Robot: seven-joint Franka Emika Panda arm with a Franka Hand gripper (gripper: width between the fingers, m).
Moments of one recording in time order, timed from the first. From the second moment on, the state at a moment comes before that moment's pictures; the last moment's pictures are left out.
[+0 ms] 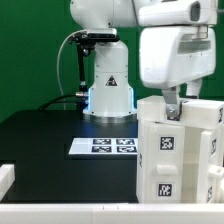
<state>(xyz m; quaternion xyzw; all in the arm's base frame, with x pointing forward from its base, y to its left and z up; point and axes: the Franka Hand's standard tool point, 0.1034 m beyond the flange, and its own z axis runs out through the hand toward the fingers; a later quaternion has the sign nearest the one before) 0.603 0.072 0.149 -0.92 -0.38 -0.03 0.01</state>
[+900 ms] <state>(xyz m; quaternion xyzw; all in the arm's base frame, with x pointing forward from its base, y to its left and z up) 0.603 0.076 0.150 -1.00 0.02 -0.03 0.02</state>
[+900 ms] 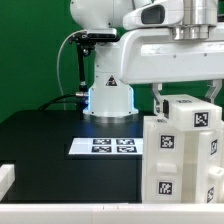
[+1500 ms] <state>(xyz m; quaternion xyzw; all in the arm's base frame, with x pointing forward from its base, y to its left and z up) 0.604 0.073 0.150 -0.95 0.29 -0.03 0.04</state>
